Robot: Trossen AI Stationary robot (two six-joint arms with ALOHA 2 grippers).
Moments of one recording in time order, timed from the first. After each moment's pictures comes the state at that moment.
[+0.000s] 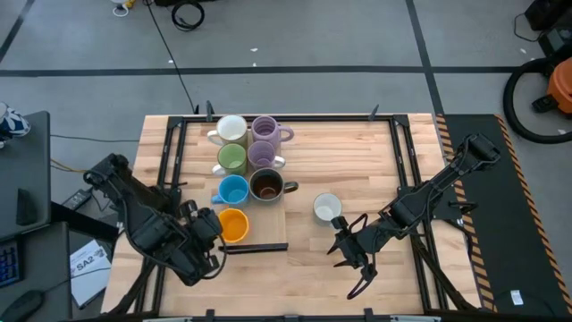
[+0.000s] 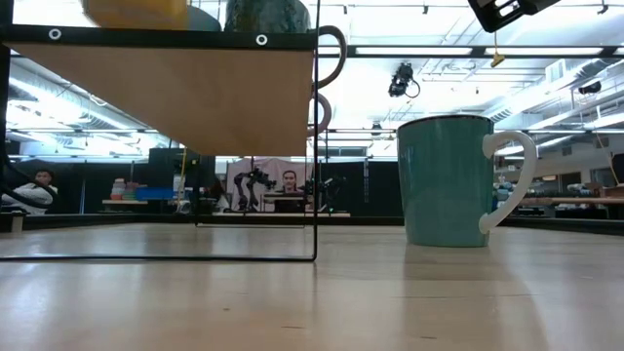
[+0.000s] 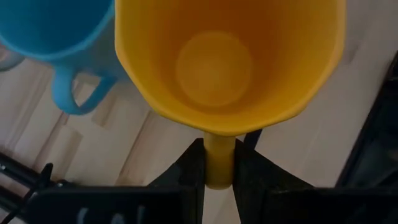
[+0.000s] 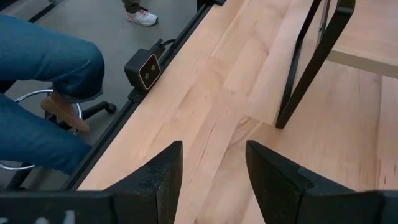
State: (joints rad) left arm -0.76 1.57 1.71 -1.56 -0.43 -1.17; right arm 0.61 1.36 0.89 -0.21 0.10 0.11
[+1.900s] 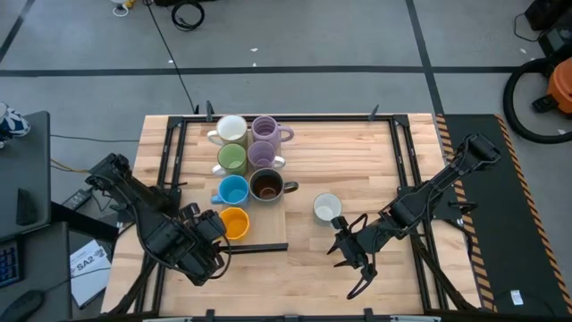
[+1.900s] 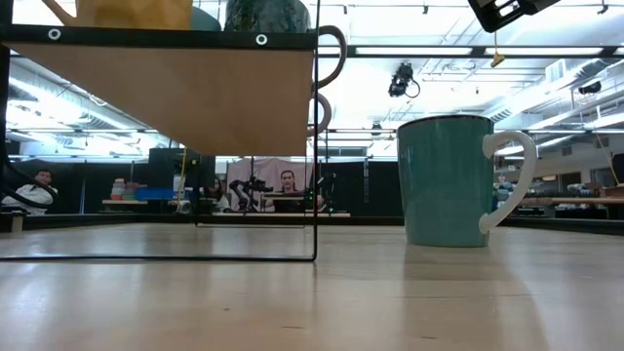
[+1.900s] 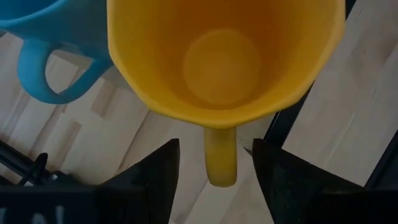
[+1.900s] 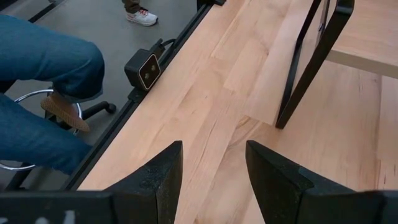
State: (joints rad) left arm -0.75 1.57 1.58 -1.49 -0.41 -1.22; right arm 0.61 1.36 0.89 -0.21 0.10 0.11
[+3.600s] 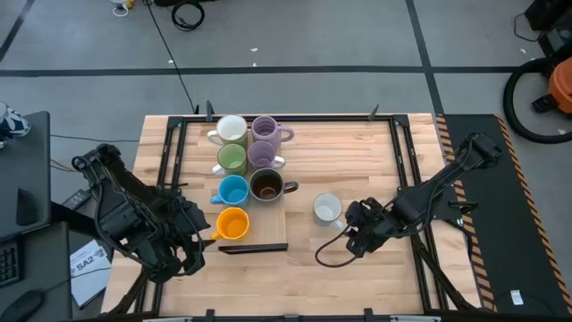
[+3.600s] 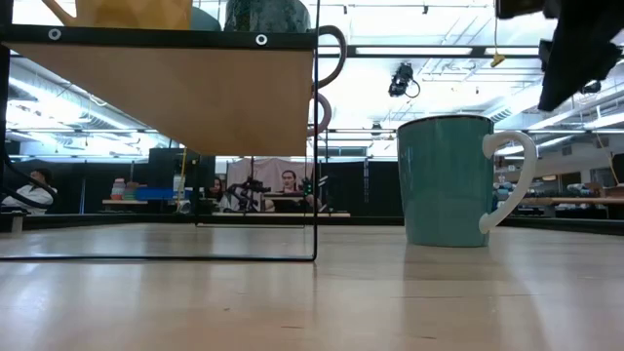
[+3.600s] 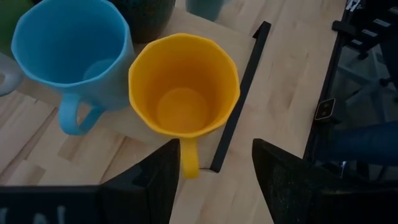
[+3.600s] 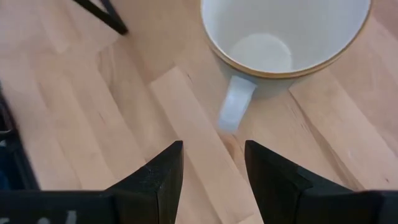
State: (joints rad) left arm -0.86 1.42 1.65 -1.42 -0.58 -1.23; right arm 0.60 1.34 0.96 -0.80 0.33 1.12
